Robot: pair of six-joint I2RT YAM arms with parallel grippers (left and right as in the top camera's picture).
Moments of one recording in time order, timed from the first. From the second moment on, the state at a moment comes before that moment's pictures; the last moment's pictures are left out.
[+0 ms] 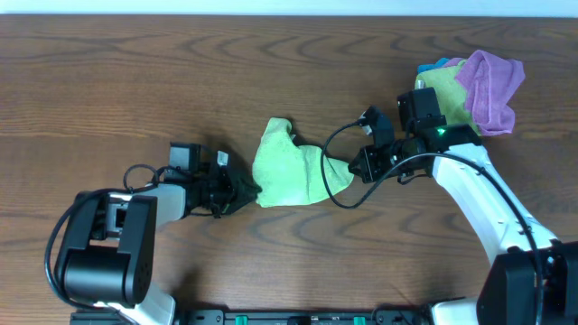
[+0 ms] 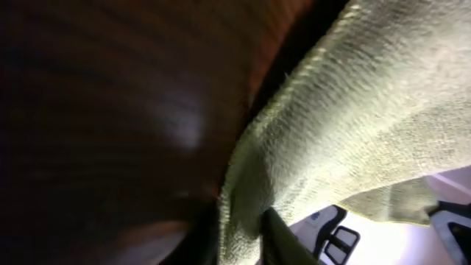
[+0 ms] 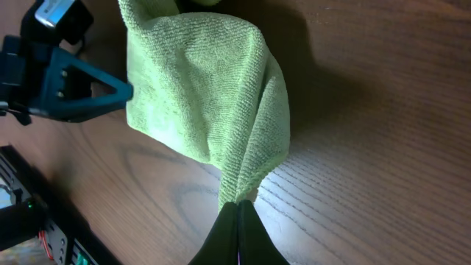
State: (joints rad) left arm -0.11 1.77 0.58 0.04 0.88 -0.83; right arm 0.18 1.58 1.08 -0.80 -0.55 -0.03
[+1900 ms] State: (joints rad) left arm -0.02 1.85 1.37 0.11 0.77 -0.79; right arm 0.08 1.75 1.43 -0.30 -0.40 0.16
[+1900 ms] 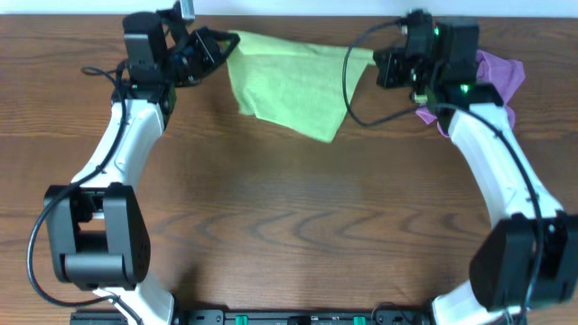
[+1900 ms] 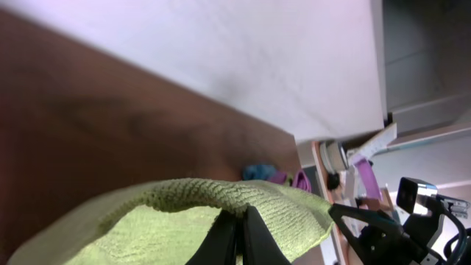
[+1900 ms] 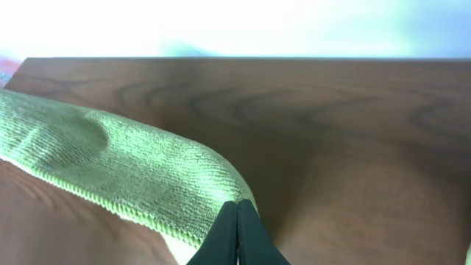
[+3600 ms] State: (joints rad) left arm 0.03 1.91 1.57 -0.94 1.08 -0.26; right arm 0.12 1.80 1.76 -1.17 -0.24 -0.14
